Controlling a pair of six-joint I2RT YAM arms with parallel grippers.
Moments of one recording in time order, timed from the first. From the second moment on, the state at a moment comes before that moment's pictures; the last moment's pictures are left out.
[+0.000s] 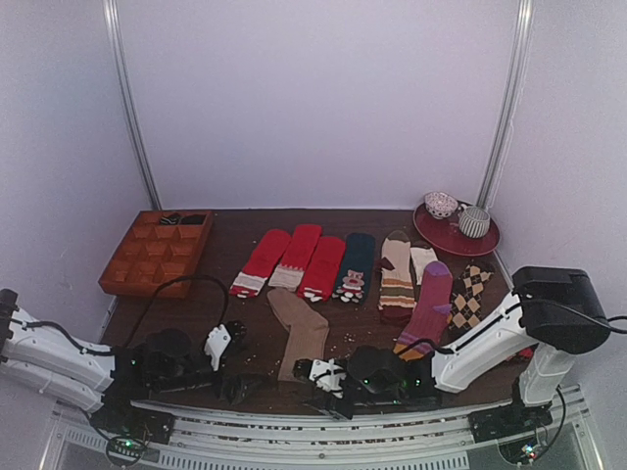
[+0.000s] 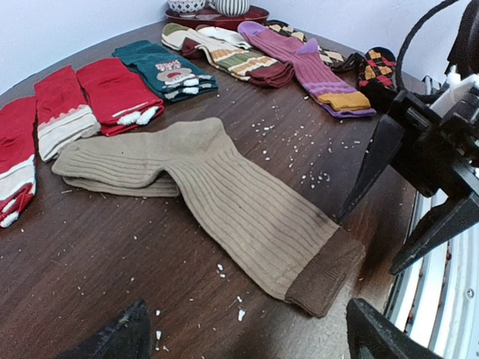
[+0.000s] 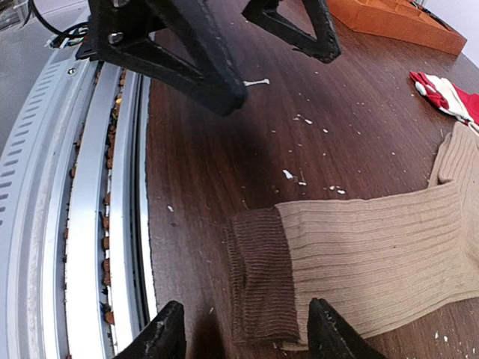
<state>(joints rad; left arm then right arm) -1.18 1.05 0.12 0.50 -0.14 -0.17 1.36 1.79 0.63 0.61 0.07 -0.05</state>
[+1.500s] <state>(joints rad) -1.18 0.92 0.16 0.40 -0.15 -0.15 1.11 1.90 0.71 0.54 -0.48 0.41</state>
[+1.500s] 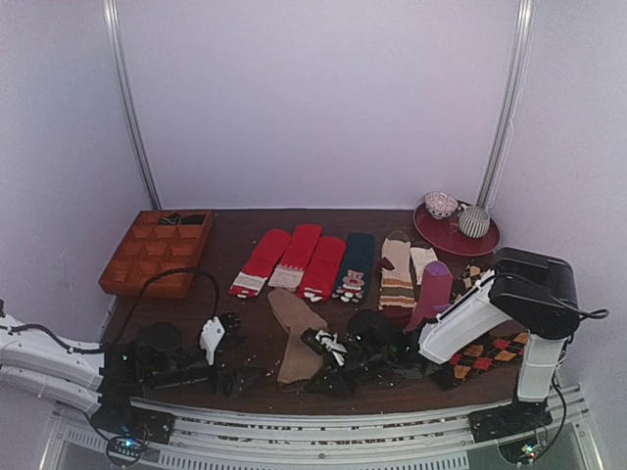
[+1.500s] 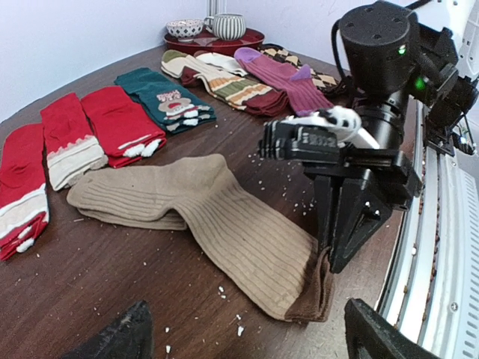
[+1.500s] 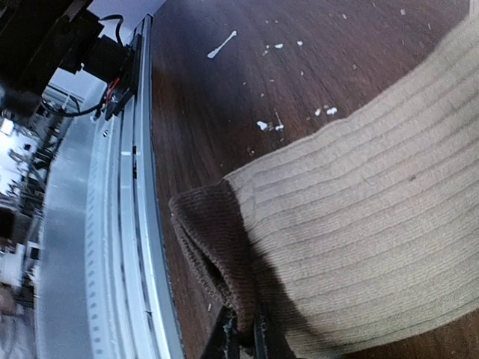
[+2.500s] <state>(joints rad) -1.19 1.38 0.22 0.75 0.20 0.00 1.02 1.96 0.79 0.40 -0.76 0.82</state>
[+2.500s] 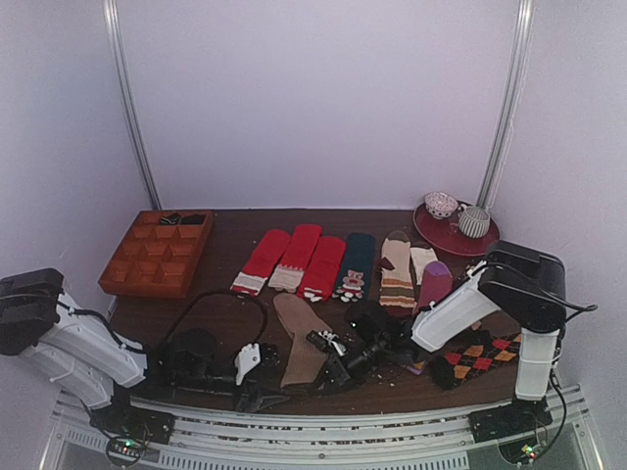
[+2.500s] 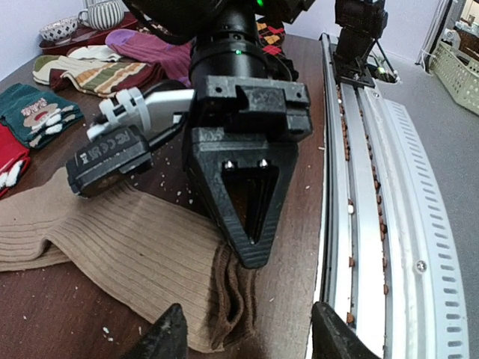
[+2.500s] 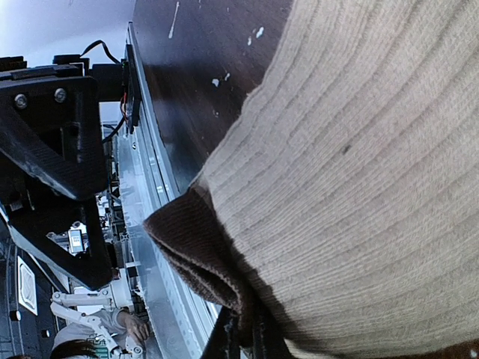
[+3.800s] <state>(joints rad) -1.23 1.75 0.25 1.05 0.13 -0.08 1.01 1.96 0.79 0.39 -0.77 0.81</state>
